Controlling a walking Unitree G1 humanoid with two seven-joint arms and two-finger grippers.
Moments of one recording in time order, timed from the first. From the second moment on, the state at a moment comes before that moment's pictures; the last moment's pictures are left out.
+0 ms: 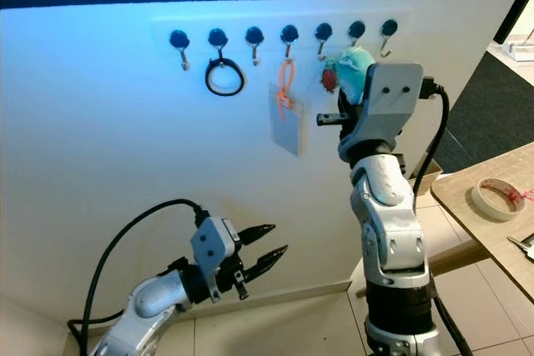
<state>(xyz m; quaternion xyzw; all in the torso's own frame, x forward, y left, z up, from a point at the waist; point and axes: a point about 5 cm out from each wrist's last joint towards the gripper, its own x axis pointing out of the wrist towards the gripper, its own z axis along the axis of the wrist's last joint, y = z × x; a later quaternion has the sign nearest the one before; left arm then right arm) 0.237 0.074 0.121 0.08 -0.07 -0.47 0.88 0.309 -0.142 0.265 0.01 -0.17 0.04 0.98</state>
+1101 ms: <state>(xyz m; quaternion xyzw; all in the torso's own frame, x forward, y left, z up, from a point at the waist) 0.236 0.074 0.121 0.08 -0.07 -0.47 0.87 0.306 -0.124 0.264 0.05 -0.15 0.10 0.98</state>
